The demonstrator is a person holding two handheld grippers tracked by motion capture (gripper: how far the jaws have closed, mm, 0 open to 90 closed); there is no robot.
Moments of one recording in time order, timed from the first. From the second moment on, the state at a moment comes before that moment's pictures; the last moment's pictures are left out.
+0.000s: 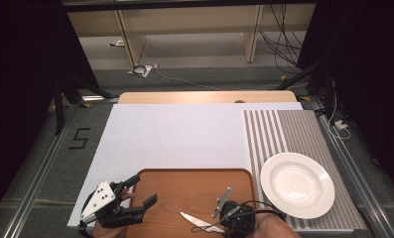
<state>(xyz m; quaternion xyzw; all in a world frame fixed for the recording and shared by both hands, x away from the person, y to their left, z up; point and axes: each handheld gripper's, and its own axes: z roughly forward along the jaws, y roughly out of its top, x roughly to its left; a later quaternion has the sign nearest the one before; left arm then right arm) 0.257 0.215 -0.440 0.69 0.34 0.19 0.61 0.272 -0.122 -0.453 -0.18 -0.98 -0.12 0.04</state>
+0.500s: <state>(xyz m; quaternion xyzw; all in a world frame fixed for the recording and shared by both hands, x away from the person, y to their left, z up) 0.257 0.215 -0.440 0.69 0.34 0.19 0.60 0.250 -0.106 -0.455 -0.11 -0.97 -0.20 -0.02</state>
